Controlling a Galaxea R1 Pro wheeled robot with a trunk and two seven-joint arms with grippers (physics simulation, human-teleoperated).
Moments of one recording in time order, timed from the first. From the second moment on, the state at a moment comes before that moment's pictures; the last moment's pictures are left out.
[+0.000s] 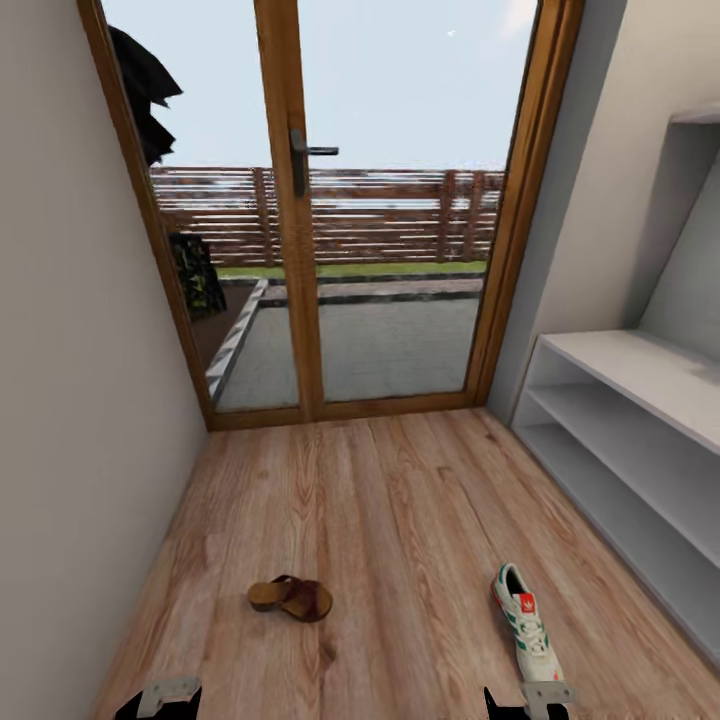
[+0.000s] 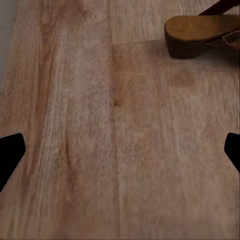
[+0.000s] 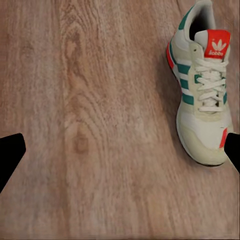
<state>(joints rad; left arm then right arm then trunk) -0.36 0.15 0.04 -0.15 0.03 -0.39 0.00 -0.22 -0.07 0.00 -0.42 0.00 -0.32 0.01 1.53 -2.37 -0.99</state>
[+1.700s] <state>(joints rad) -0.36 0.15 0.04 -0.15 0.03 -0.39 0.00 -0.22 -0.07 0.00 -0.43 0.00 -0.32 0.01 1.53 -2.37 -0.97</state>
